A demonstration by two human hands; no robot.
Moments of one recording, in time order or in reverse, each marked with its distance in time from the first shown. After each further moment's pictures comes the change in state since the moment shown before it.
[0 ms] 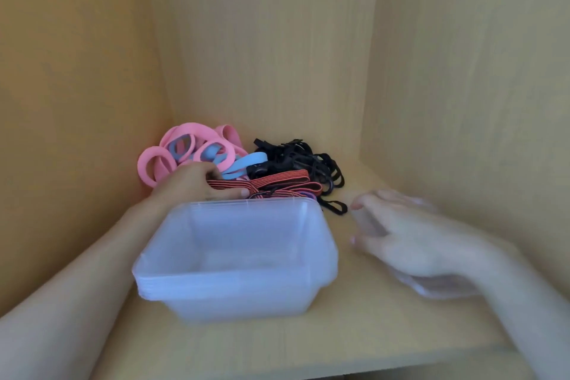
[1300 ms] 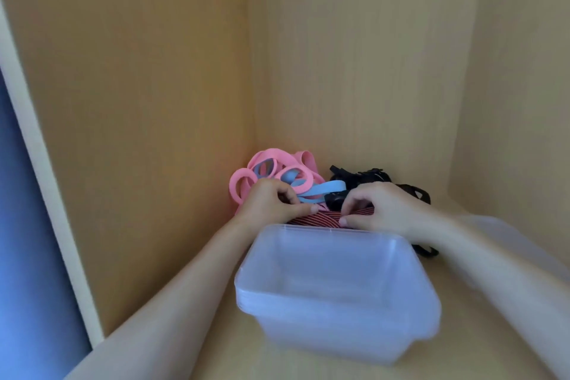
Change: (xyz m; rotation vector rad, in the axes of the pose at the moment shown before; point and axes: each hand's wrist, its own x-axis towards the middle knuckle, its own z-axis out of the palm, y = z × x) left_hand -0.021 0.009 -0.004 -0.446 0.204 0.012; right_hand 0.130 -0.060 -0.001 0.295 0.209 -0.514
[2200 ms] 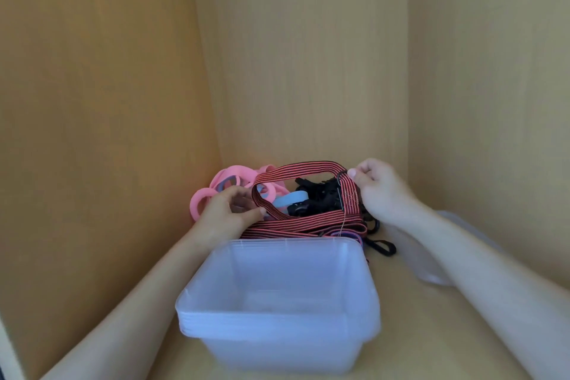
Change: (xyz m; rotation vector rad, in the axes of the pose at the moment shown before) left_hand -0.001 0.010 -0.008 -0.085 0.007 -0.072; right_hand -0.001 0.036 -0.015 0.490 0.539 0.305
